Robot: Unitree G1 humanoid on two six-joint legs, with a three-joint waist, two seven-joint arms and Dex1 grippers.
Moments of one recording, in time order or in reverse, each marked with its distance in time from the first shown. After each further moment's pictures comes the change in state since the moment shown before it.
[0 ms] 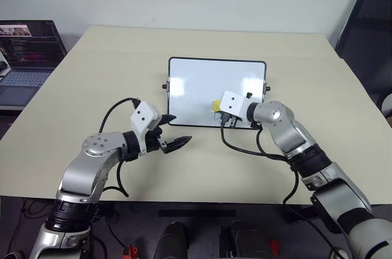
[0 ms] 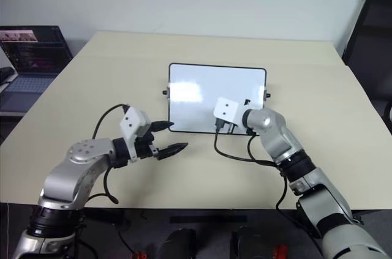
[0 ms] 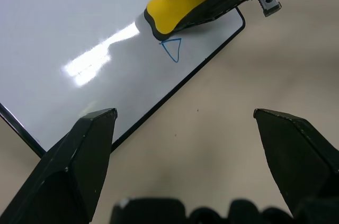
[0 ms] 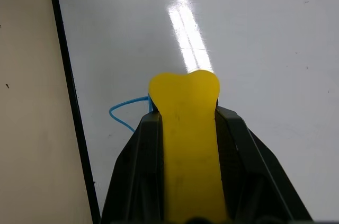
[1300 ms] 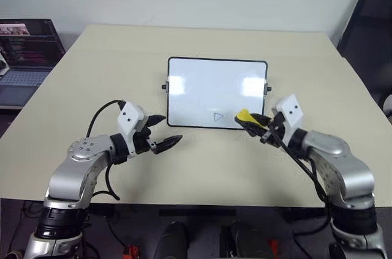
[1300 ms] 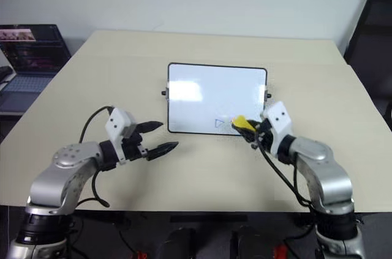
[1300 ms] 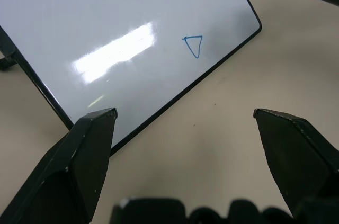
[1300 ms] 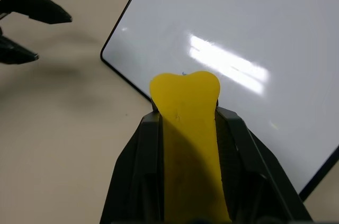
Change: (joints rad) left arm 0.066 0.018 0.101 -0.004 -0.062 -0.010 -0.021; right arm 0.575 -0.016 -0.492 -0.837 0.588 0.572 0.000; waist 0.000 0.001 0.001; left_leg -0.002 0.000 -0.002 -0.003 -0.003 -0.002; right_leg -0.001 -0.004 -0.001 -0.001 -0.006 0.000
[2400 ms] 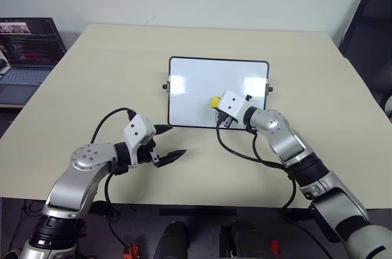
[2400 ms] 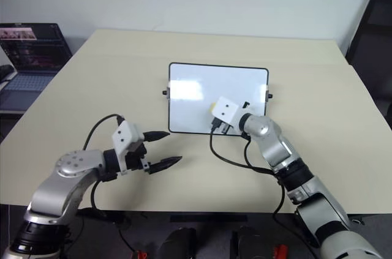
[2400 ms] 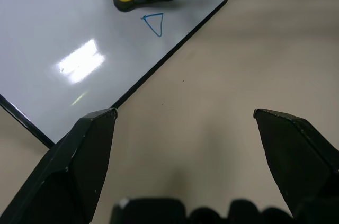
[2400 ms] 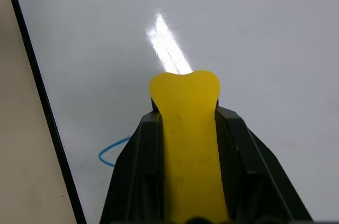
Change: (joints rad) left arm 0.063 0.051 -0.082 -0.043 0.065 -0.113 -0.046; right arm -0.500 0.047 0.492 0.777 -0.497 -0.595 -0.167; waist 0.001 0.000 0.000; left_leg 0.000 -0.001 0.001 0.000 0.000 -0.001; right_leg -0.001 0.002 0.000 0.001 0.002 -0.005
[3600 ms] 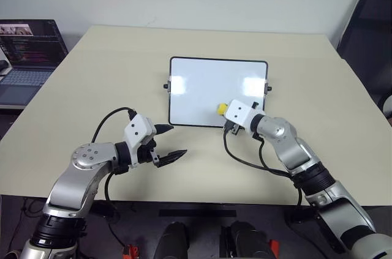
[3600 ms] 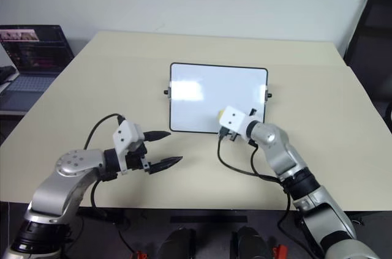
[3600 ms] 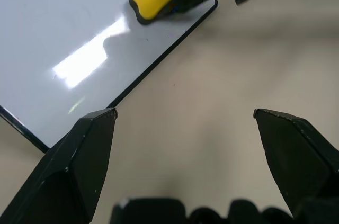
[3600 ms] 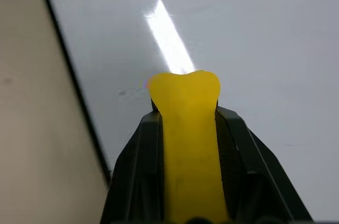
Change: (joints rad) left arm -0.007 -0.004 0.000 0.002 -0.002 -0.003 -0.020; right arm 0.081 -0.036 -0.059 -0.062 -0.075 0.022 0.022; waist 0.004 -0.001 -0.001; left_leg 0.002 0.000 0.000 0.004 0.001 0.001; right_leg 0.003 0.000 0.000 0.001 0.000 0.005
